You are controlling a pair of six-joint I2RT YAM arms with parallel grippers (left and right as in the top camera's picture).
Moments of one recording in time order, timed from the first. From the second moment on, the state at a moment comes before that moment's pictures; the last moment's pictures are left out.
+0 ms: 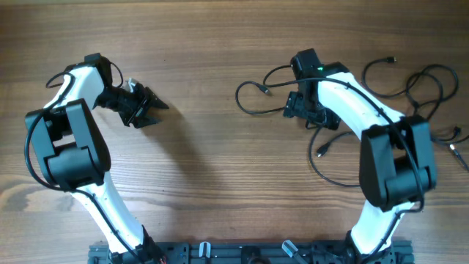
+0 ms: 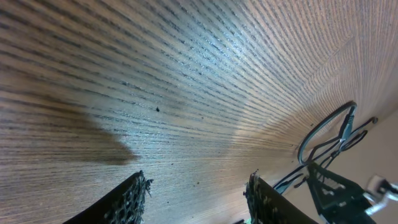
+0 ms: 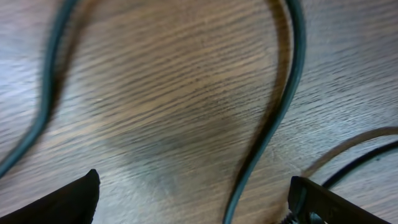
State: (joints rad) left arm 0.24 2.16 1.48 -1.04 0.64 -0.34; right arm 0.29 1.98 1.34 -0.92 0.17 0.64
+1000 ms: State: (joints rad) left arm 0.24 2.16 1.48 -1.04 0.64 -0.34; right arm 0.24 2.01 1.34 -0.64 -0.29 0.72
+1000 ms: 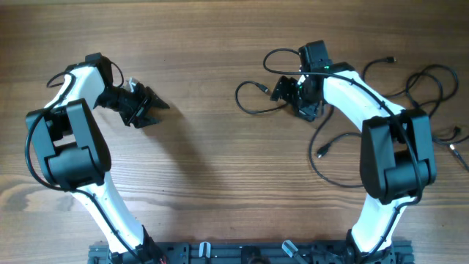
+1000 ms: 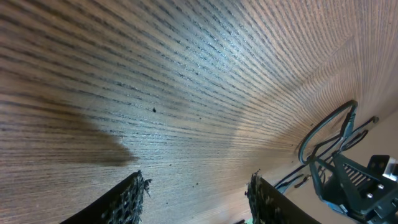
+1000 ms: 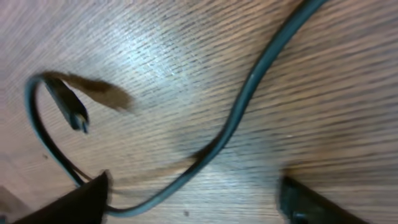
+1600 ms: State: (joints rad) left arm 0.24 2.16 1.48 -1.04 0.64 -0.34; right arm 0.45 2.01 1.34 -0.64 -0.13 0.92
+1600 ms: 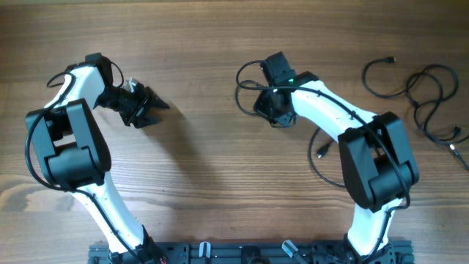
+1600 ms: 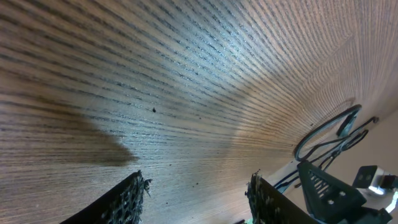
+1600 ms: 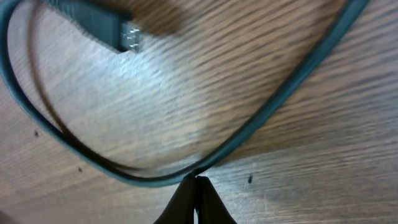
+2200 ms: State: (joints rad) left arm 0.23 2.16 1.48 -1.04 0.64 -0.36; right arm 0.53 2.03 1.62 -1.05 -0.20 0.53
